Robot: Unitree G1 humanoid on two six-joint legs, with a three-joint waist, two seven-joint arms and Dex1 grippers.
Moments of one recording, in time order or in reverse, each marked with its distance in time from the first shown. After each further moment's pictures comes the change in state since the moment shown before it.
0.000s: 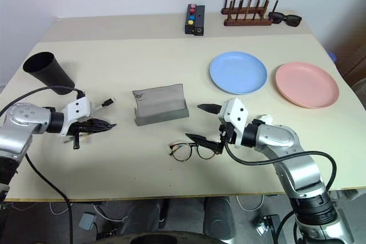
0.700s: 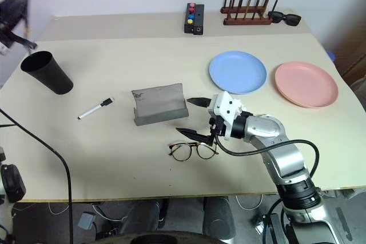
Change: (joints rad) left arm -0.351 -0.121 0.513 0.108 -0.062 -0.106 0.821; right arm -0.148 0.091 0.064 0.096 -0.015 -0.042 0.011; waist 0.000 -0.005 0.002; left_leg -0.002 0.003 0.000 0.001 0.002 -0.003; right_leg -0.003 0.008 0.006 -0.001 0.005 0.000
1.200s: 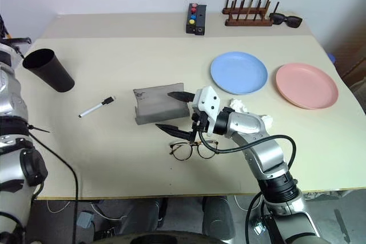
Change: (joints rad) left arm -0.158 -0.151 0.001 0.523 0.071 -0.486 0.329; right arm -0.033 0.109 0.061 -0.002 0.003 -0.002 -0.048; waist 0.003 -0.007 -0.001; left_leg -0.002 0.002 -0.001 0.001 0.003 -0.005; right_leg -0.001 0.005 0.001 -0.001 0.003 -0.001
